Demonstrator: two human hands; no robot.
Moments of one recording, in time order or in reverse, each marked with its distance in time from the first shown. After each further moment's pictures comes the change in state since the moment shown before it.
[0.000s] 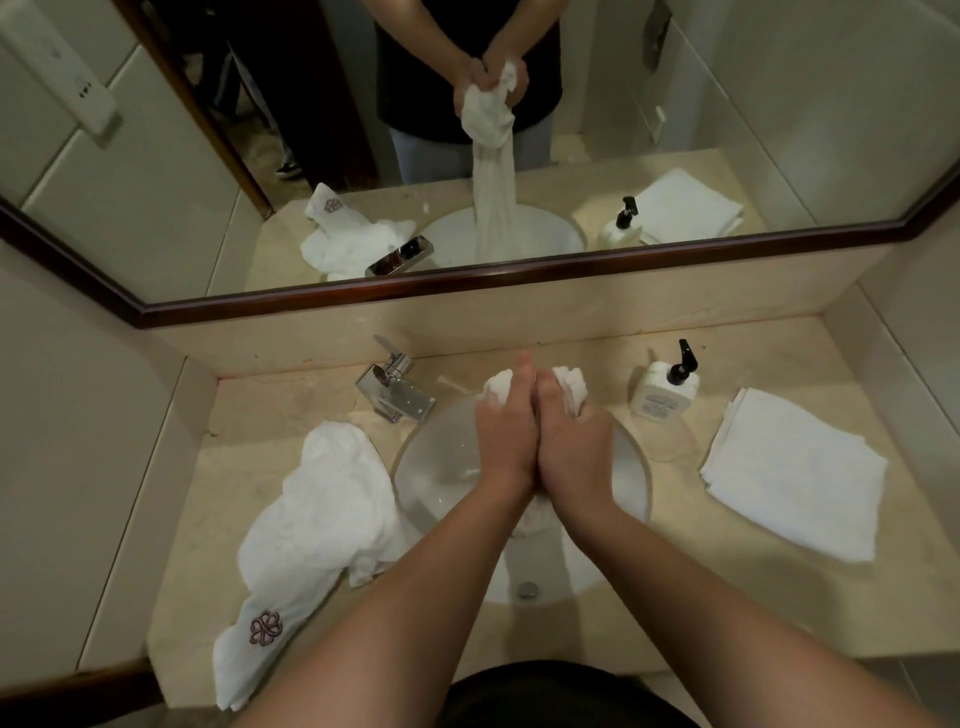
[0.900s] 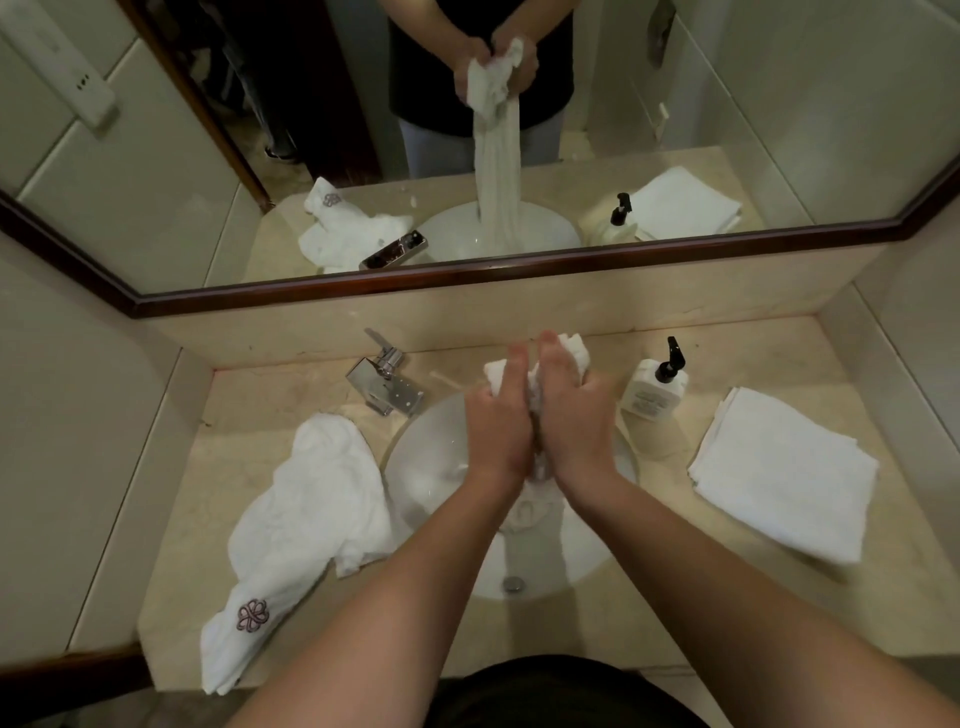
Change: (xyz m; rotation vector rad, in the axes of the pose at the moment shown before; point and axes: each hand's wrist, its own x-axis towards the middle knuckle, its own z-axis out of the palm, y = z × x) left_hand -0.012 0.002 0.015 0.107 0.000 0.076; right_hand 0.019 -0.023 -0.019 0.071 -0.020 0.005
